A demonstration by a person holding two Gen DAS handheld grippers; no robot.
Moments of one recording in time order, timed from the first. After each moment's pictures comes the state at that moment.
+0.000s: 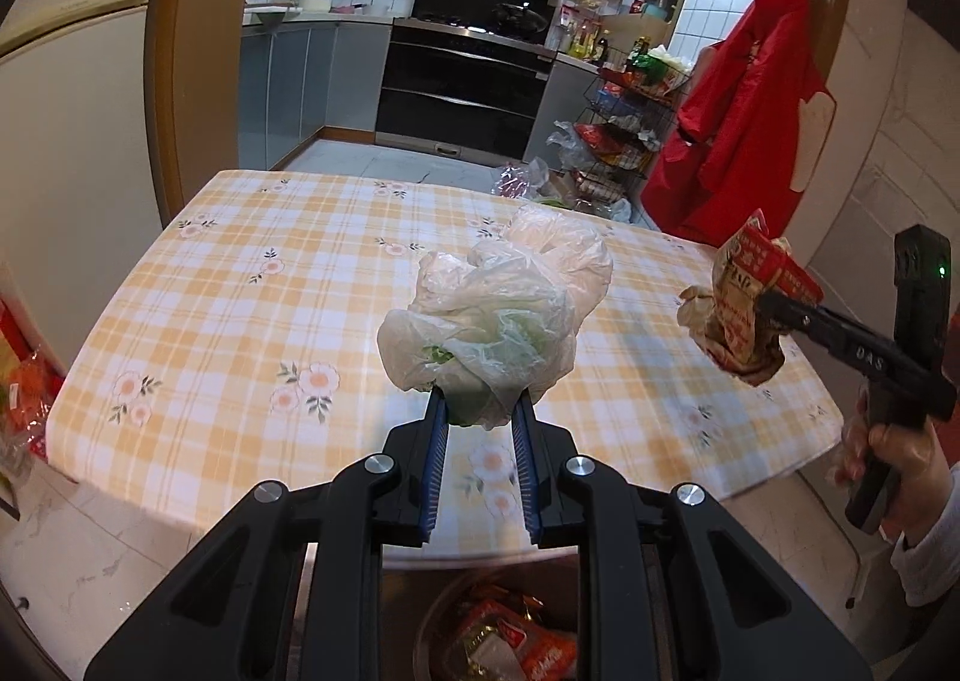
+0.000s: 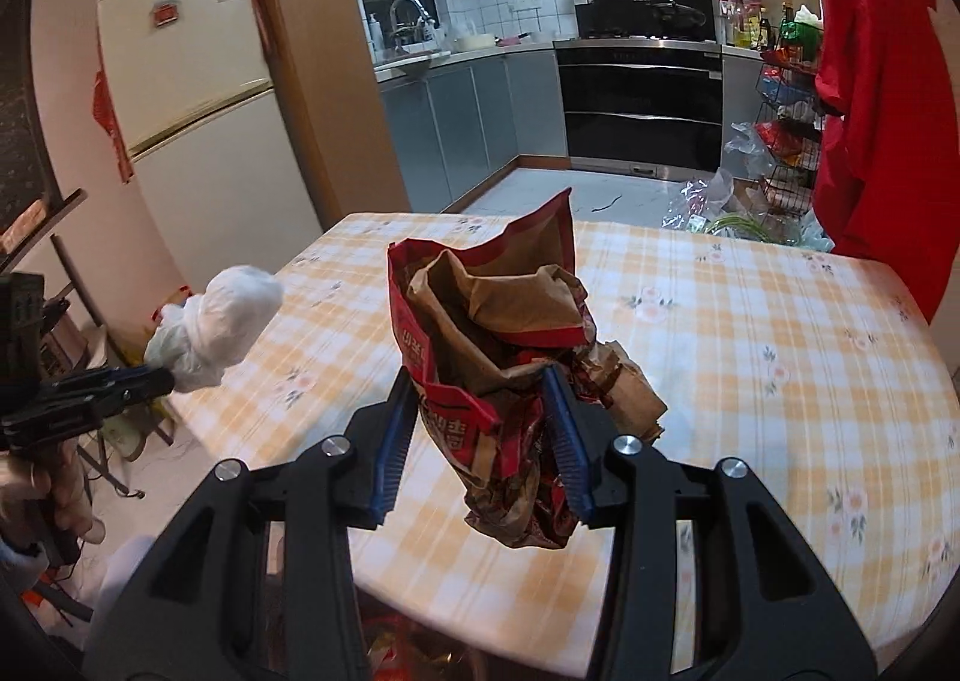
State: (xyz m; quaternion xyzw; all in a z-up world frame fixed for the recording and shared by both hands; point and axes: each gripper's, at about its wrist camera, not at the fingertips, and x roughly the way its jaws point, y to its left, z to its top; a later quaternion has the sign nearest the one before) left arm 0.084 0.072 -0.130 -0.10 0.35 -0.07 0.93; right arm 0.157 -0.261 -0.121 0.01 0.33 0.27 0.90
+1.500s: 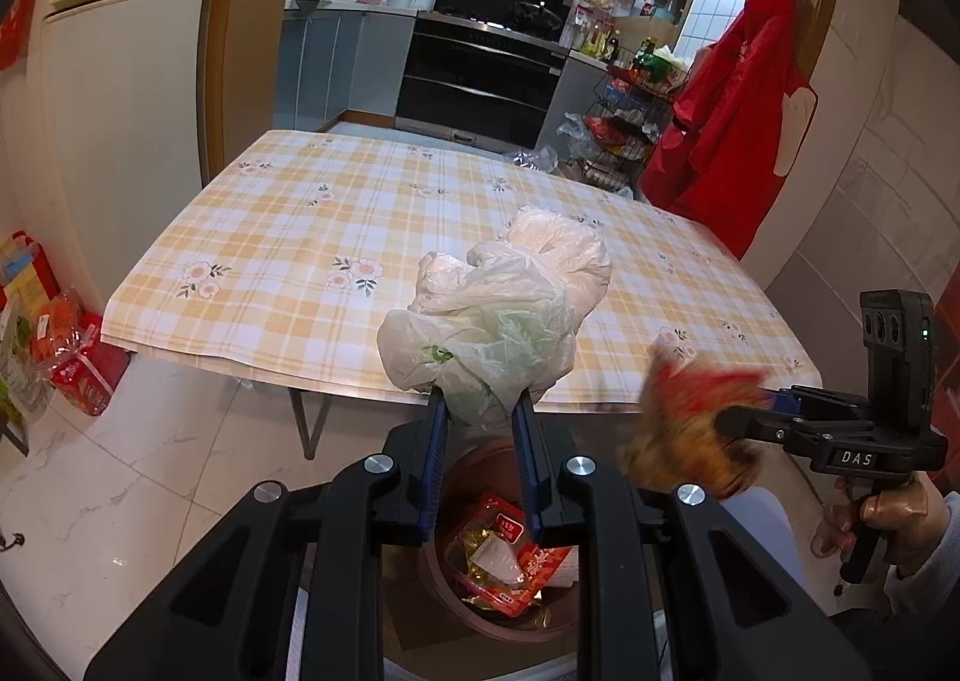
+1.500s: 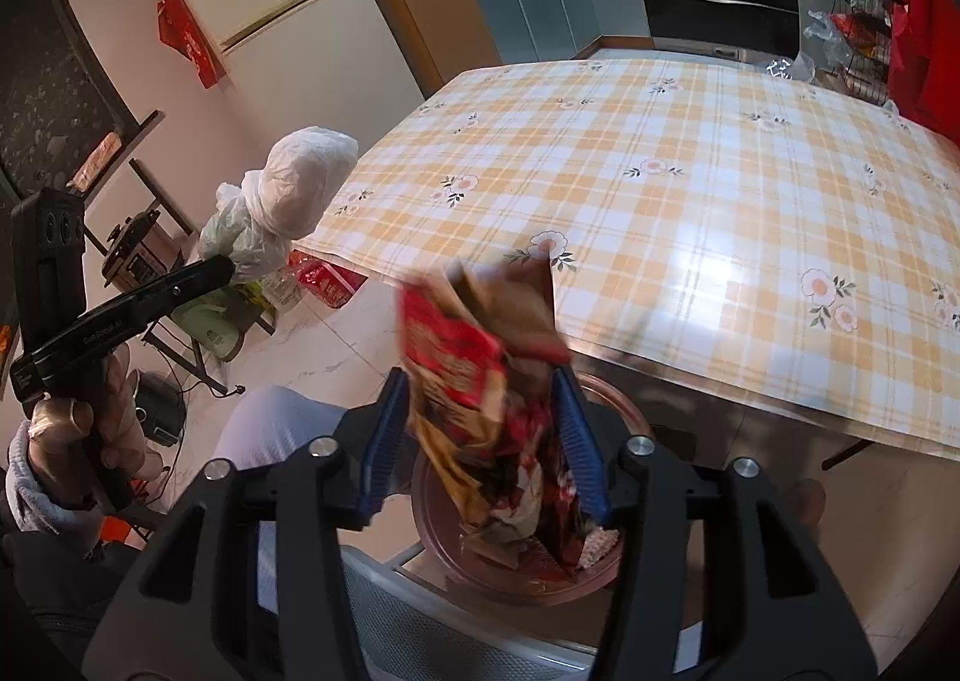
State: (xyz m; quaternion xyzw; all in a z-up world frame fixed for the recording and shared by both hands) left arm -0.053 0.088 -0.139 -0.12 0.37 -0.06 0.92; right arm 0.017 -0.208 -0.172 0.03 0.46 0.35 0.81
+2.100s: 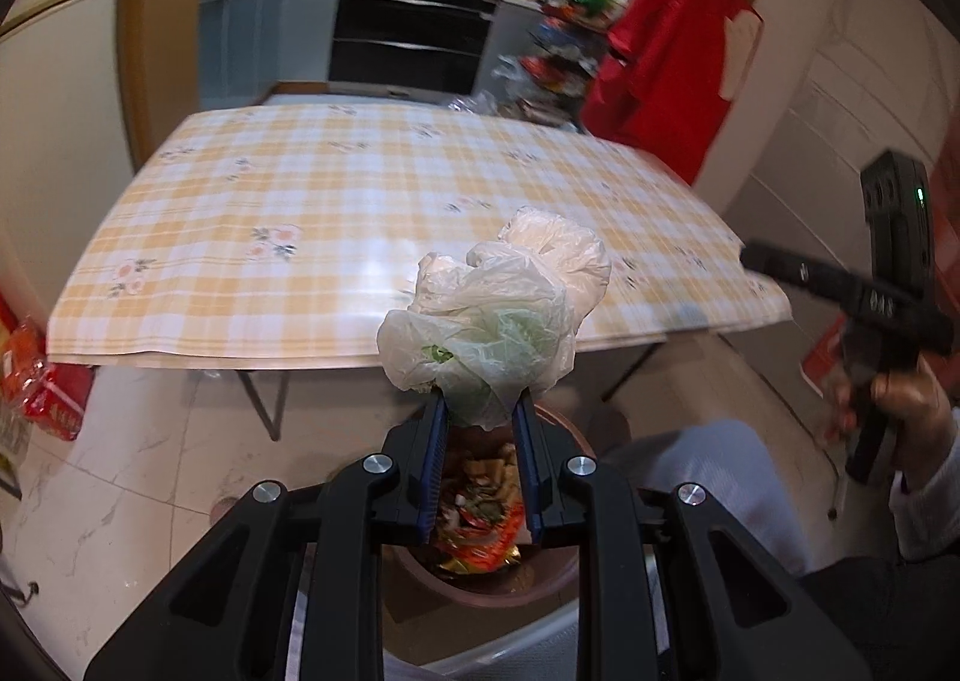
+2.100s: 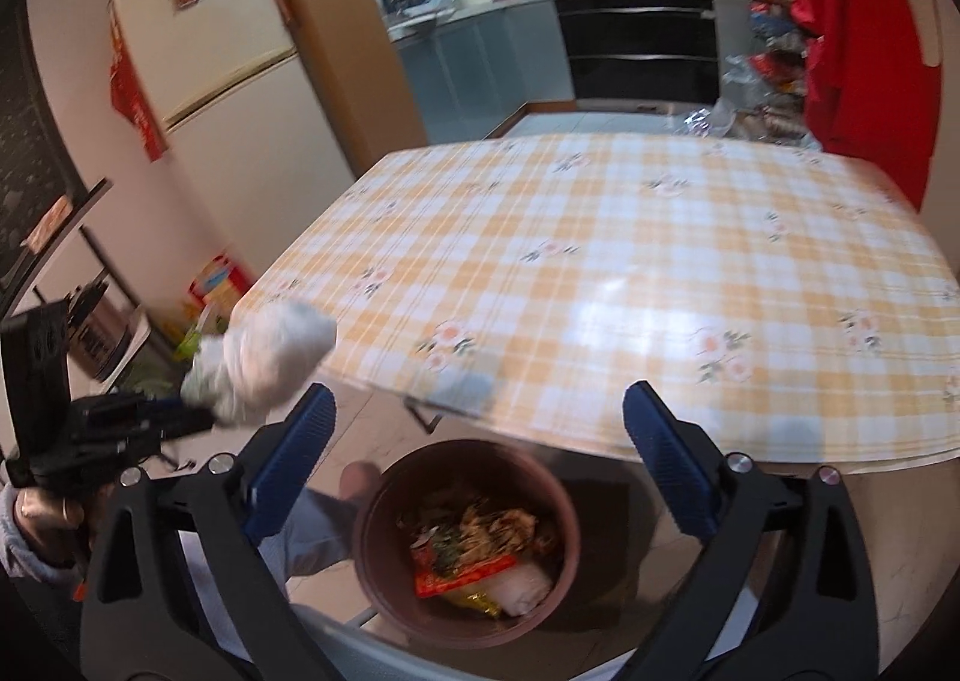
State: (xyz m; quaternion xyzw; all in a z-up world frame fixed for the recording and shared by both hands) left arm -0.044 0.041 -0.155 -0.07 0.41 -0.14 0.90; right arm 0.035 -0.268 -0.131 0.04 0.39 0.26 0.88
